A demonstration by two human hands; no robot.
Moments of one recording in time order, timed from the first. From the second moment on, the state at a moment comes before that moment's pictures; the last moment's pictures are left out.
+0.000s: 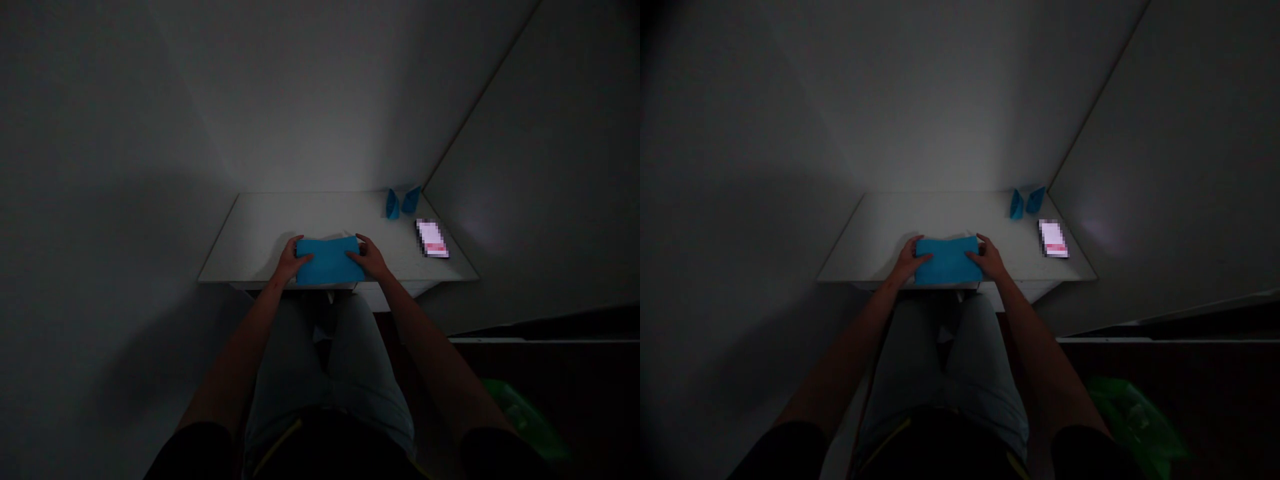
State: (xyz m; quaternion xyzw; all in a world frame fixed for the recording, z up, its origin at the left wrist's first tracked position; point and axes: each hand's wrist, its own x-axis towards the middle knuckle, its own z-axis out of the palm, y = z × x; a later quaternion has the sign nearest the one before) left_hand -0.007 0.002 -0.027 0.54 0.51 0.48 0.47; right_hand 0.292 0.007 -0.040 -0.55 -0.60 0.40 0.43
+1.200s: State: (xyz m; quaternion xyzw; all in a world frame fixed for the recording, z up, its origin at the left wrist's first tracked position) left_hand -0.015 -0.032 -0.001 0.89 0.38 0.14 0.21; right_hand 0.296 -0.039 0.018 -0.42 -0.89 0.18 0.05
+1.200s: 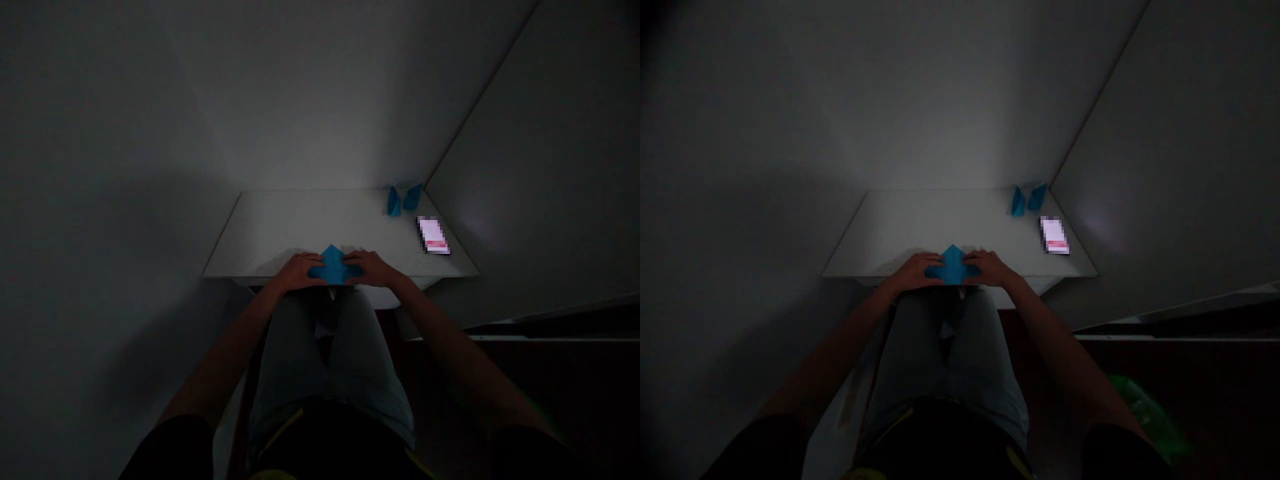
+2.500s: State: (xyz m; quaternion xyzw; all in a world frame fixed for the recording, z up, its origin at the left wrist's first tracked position) left_hand -0.010 -0.011 0.001 0.81 0.43 0.19 0.34; right_hand 0.304 0.005 0.004 -0.40 -0.84 0.35 0.11
